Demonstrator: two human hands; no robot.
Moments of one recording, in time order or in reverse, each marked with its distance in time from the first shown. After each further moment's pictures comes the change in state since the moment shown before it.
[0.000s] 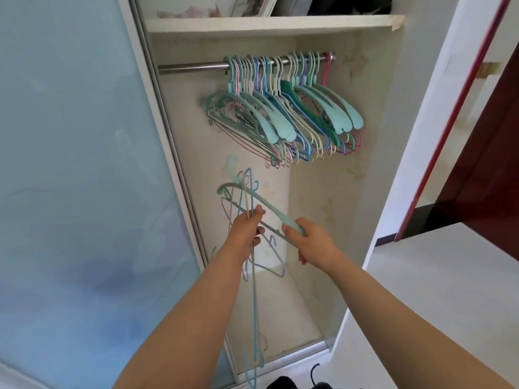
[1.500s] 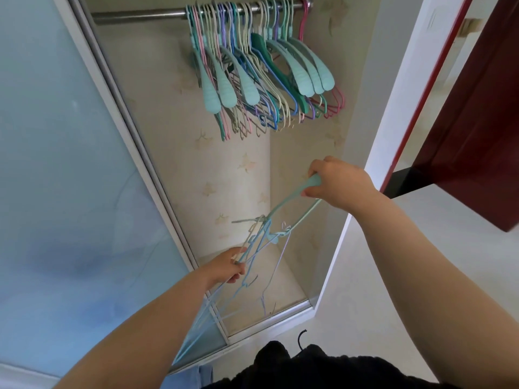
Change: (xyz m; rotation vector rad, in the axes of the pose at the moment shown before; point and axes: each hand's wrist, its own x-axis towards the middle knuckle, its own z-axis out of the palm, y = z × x) left_hand 0.001 -0.141 -0.059 0.737 -0.422 -0.233; right_hand 0.010 0.005 -0.099 -0.808 0.115 -0.082
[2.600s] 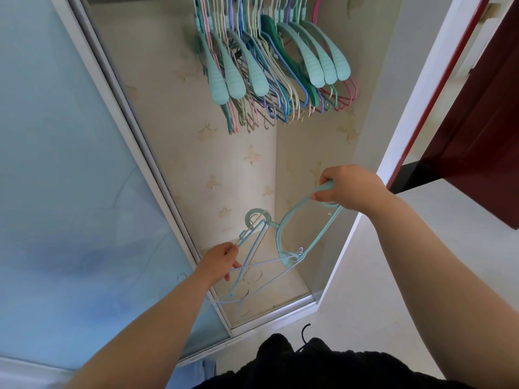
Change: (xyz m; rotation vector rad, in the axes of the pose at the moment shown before) left_hand 0.010 -0.022 -0.016 0.141 0.286 0.089; right_hand 0.020 0.014 0.024 0.038 -0.111 0.023
